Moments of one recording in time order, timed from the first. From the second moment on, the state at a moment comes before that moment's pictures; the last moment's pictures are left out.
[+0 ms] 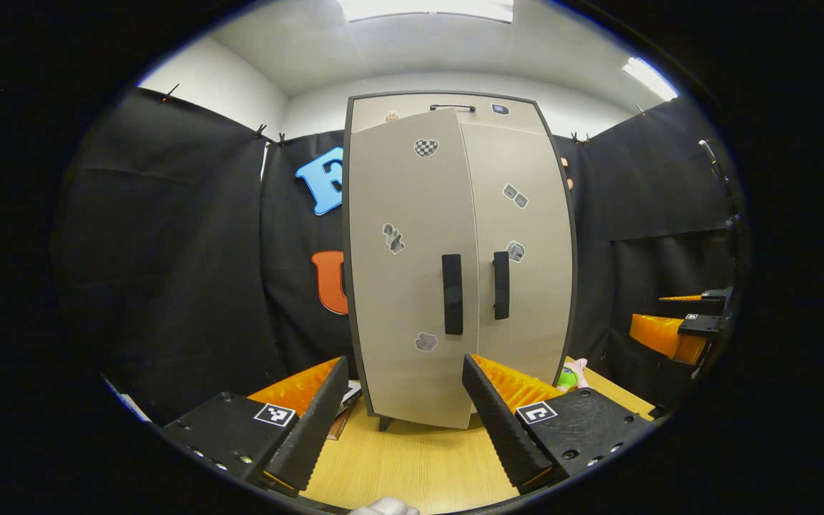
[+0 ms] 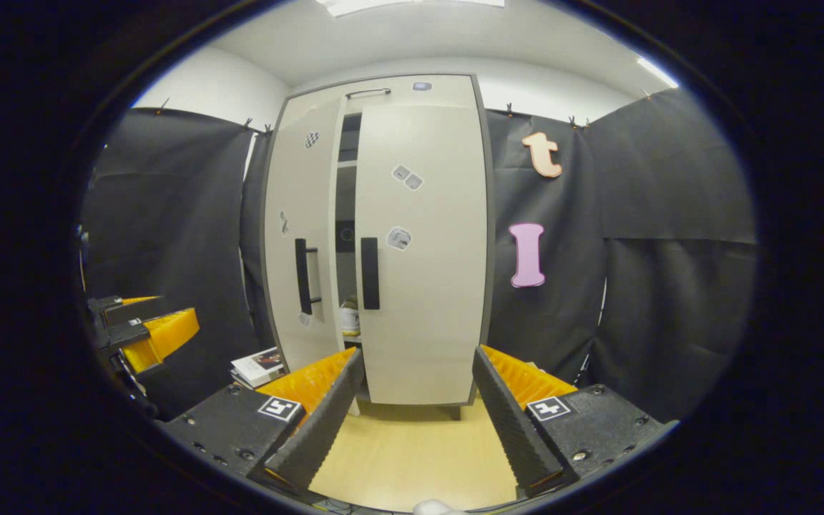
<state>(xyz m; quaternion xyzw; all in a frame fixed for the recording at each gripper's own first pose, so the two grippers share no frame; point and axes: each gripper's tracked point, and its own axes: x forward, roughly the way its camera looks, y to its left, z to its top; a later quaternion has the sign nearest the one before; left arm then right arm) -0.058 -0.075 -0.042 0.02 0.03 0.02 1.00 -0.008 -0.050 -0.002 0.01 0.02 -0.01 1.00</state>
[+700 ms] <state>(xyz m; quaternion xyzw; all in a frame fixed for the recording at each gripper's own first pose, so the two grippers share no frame) -0.071 -0.063 -0.047 0.02 0.04 0.00 1.00 -0.022 -0.039 0.003 0.00 0.02 -0.03 1.00</state>
